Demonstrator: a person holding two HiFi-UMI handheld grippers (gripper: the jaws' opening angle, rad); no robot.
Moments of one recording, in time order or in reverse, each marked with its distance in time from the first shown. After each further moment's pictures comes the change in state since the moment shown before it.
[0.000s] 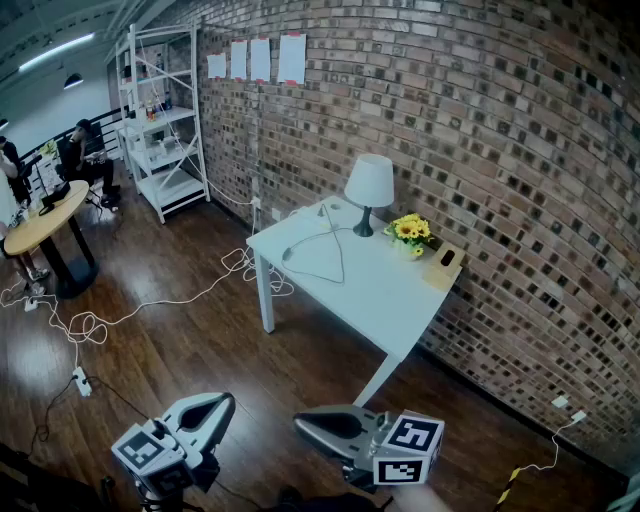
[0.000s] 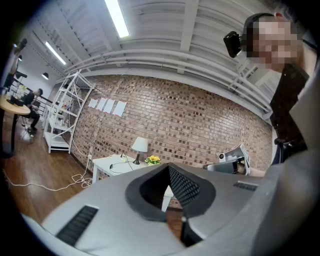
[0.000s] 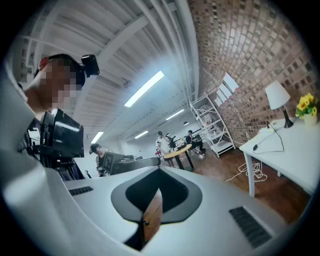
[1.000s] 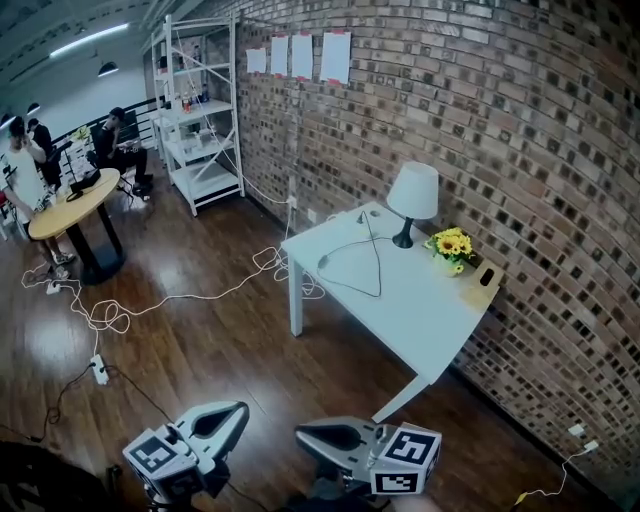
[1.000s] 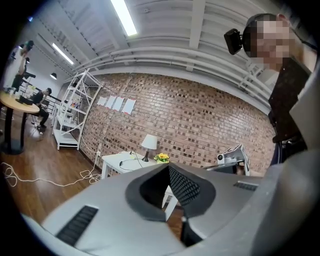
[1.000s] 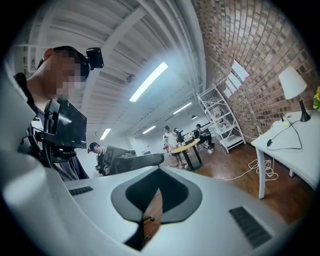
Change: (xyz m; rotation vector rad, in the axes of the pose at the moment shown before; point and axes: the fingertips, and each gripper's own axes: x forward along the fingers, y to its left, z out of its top) left arm -0.003 0.050 -0.003 -0.030 0.036 0.068; right arm 0.062 -0.020 -0.017 0.020 0.046 0.103
